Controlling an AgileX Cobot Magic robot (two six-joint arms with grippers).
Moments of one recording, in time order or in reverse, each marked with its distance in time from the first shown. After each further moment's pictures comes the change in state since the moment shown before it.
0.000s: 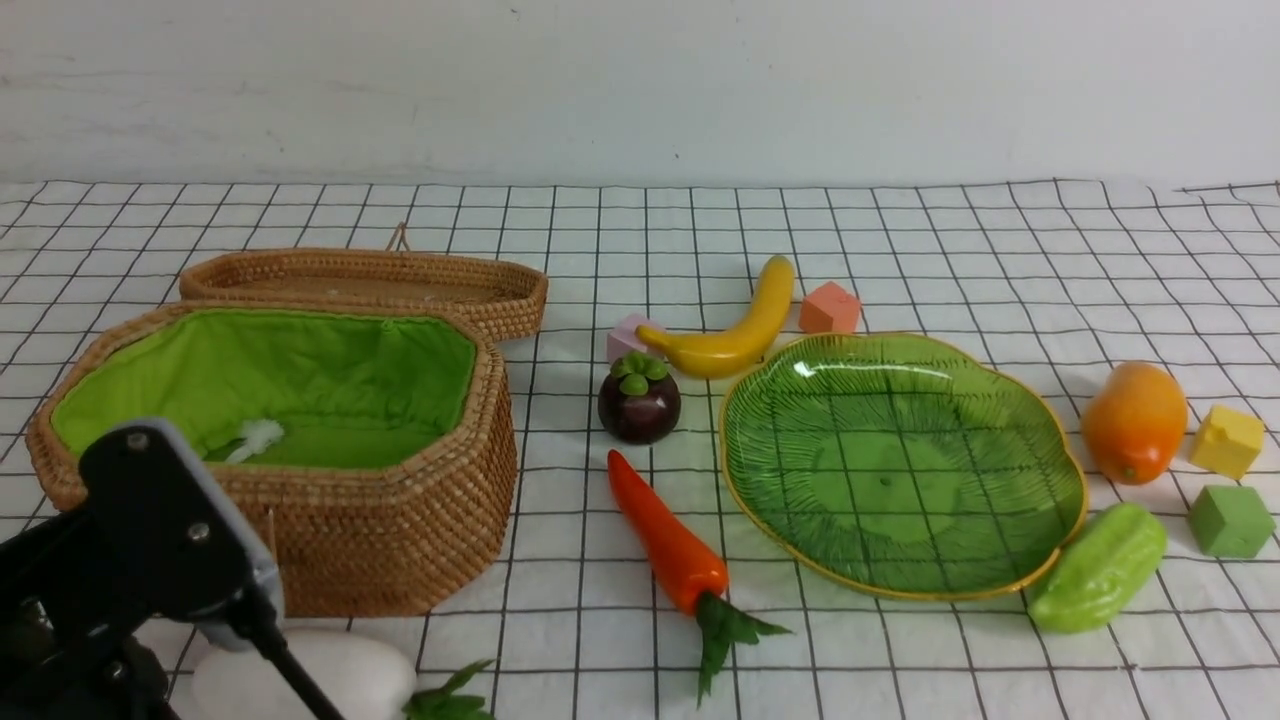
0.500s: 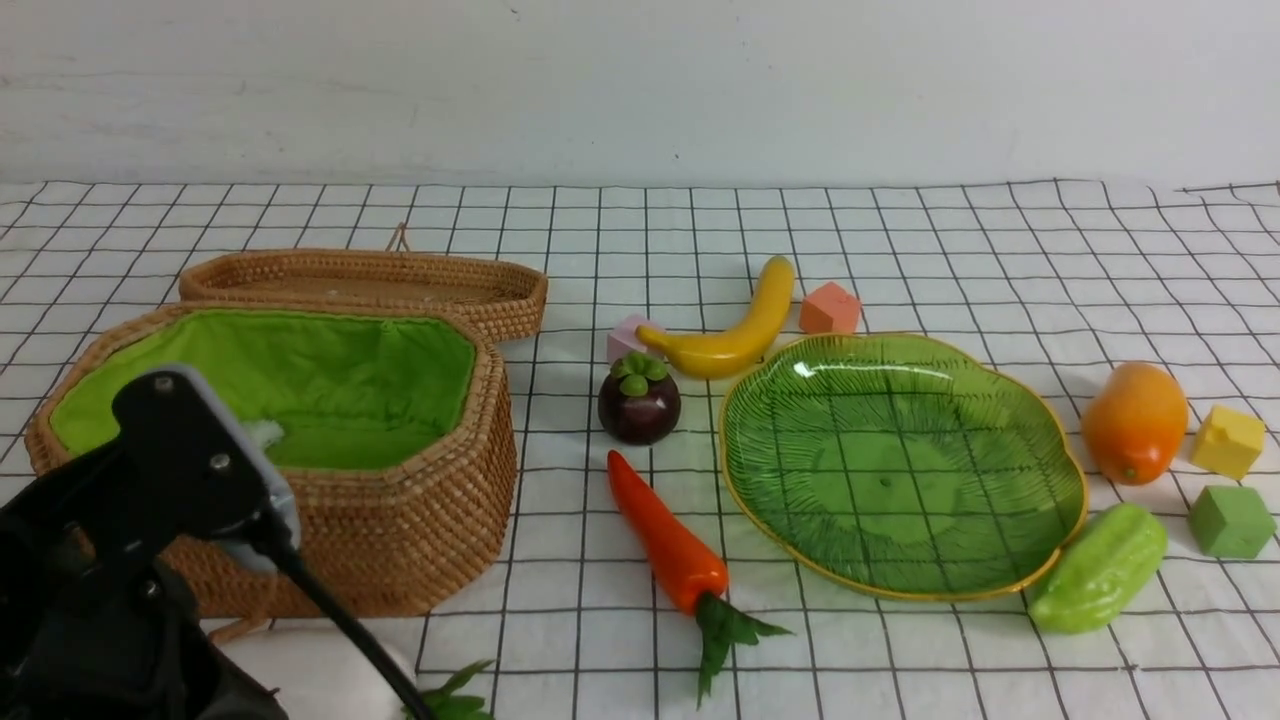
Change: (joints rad) right arm 0.001 0.018 0.014 -0.227 0.001 0.152; left arm 0.175 0.078 0.000 -0.108 -0.094 0.249
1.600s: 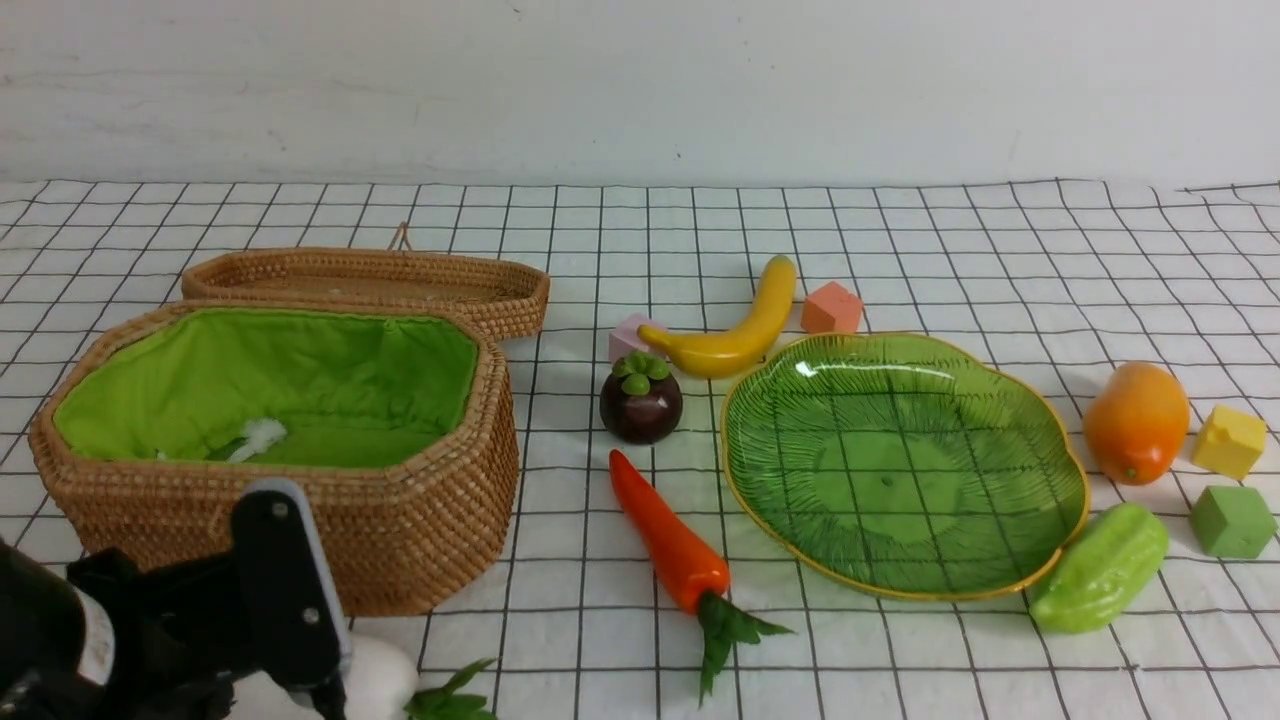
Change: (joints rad) right arm 0.001 0.037 0.041 0.120 -0.017 -0.094; left arm -0.083 0.151 0.121 0.299 -0.135 0.069
